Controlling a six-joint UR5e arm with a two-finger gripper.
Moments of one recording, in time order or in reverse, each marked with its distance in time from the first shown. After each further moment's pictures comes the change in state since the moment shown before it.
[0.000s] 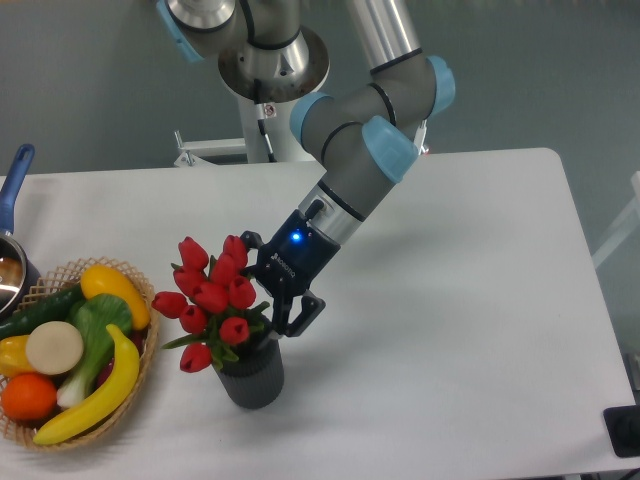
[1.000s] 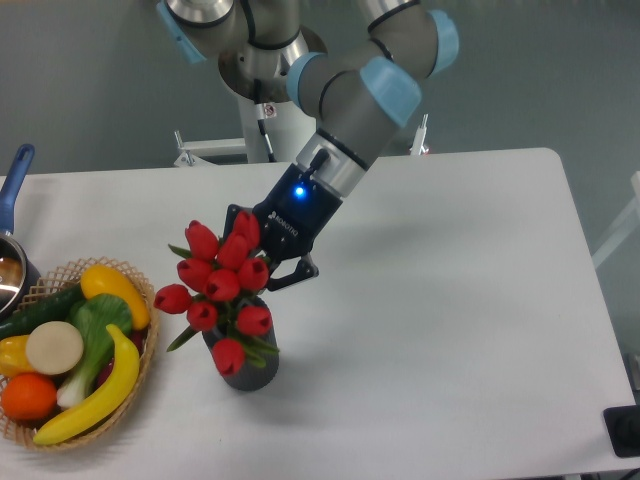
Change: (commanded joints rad) arm 0.037 0.121 0.106 0.002 -0.054 -0.383
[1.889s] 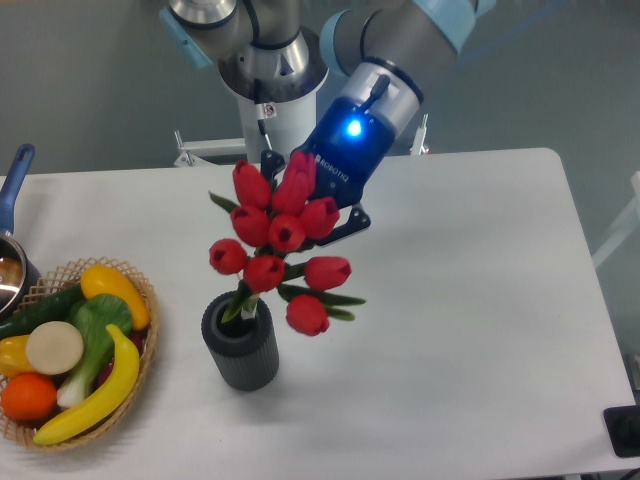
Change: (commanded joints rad) arm 0.110 0.051 0.100 -0.002 -0.135 -0.178
